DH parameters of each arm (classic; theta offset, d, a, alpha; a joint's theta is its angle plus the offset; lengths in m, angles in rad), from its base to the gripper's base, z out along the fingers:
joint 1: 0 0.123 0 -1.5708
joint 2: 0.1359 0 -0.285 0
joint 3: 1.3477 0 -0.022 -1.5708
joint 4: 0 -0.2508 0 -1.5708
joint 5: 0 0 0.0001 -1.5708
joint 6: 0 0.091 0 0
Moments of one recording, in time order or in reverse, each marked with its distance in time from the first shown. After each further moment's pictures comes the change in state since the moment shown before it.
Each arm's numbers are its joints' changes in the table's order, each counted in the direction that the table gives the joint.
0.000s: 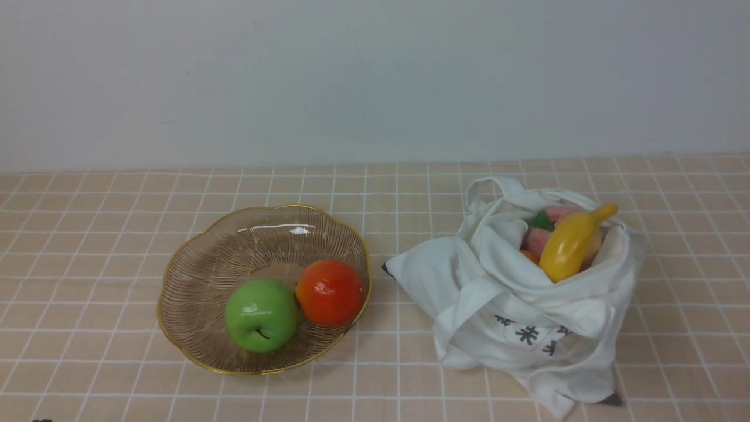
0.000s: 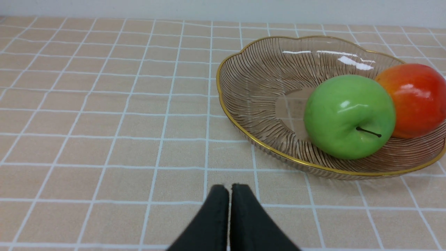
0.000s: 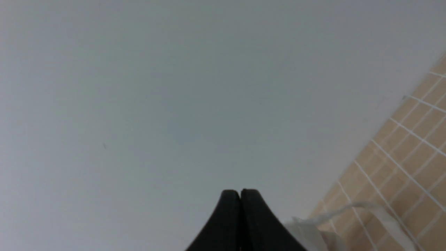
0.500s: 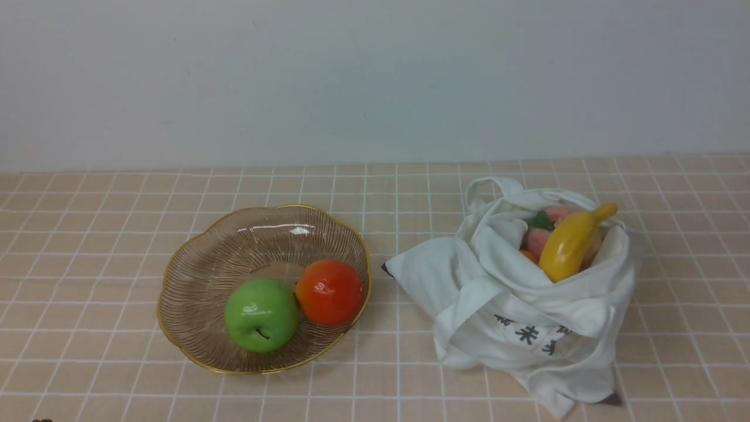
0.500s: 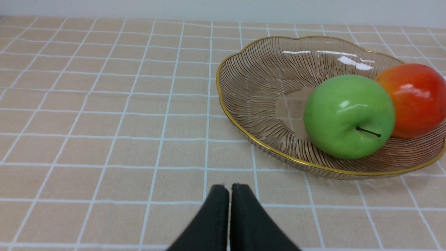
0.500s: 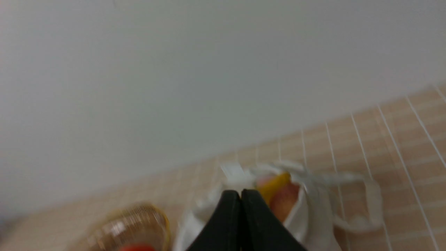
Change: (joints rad) right arm 0.023 0.594 -0.721 0.233 -0.687 -0.312; left arm 0.000 0.000 0.000 0.000 0.000 0.000
